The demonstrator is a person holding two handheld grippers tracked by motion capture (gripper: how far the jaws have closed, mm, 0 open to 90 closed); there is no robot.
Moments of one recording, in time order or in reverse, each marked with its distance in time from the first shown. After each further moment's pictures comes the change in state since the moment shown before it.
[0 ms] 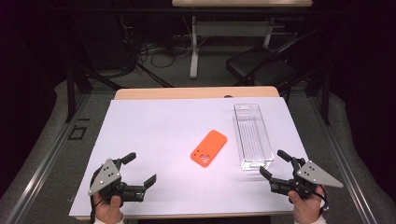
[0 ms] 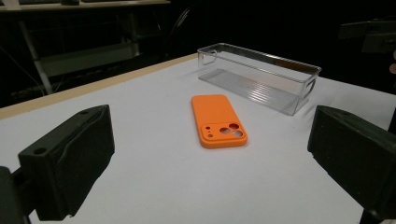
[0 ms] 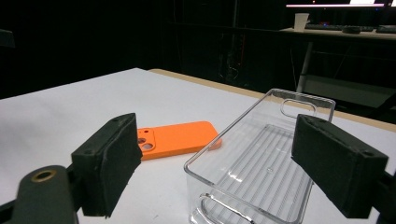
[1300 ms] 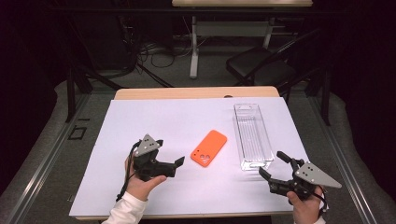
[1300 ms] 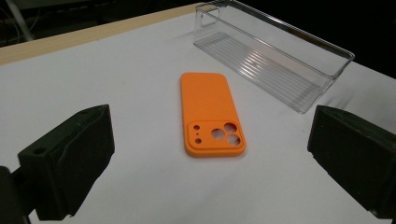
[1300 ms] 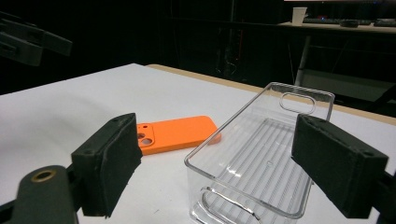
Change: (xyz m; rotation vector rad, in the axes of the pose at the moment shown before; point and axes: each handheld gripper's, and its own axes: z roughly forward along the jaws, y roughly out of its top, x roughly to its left) left arm -0.008 0.038 0.098 0.247 -0.002 -0.097; right arm 0.002 -0.002 0.001 0.023 -0.012 0.005
